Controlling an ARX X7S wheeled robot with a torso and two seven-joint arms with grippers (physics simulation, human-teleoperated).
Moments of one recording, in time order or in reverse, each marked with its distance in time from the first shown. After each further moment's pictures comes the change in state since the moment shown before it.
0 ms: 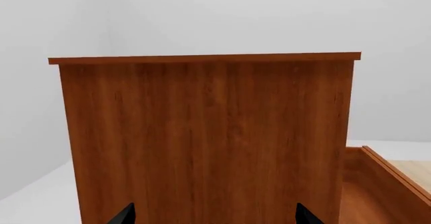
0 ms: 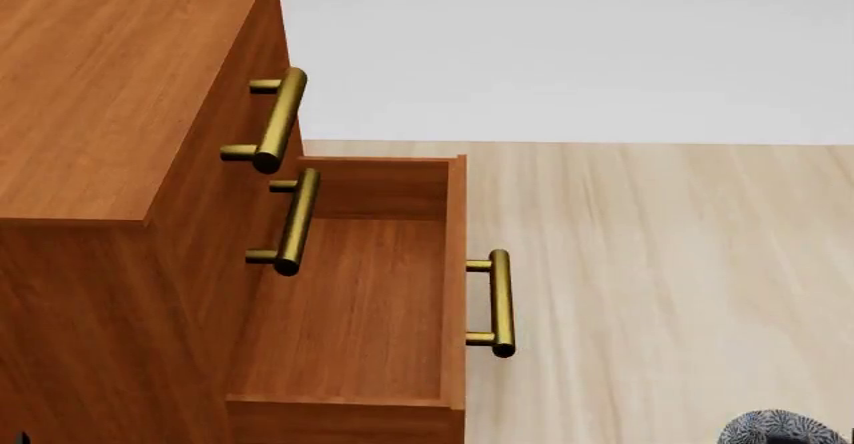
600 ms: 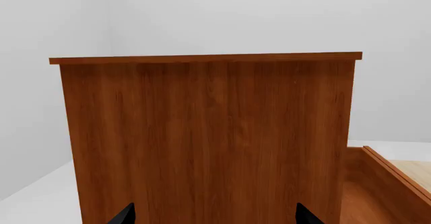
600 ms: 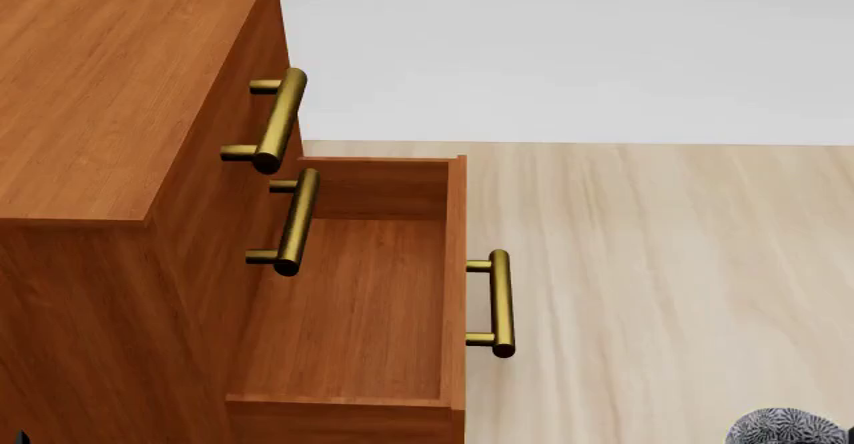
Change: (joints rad) left arm -0.002 -0.007 0.005 -0.003 -0.003 0.003 -0.009; right arm 0.022 -0.011 -0.017 0.083 0.012 -0.061 -0.008
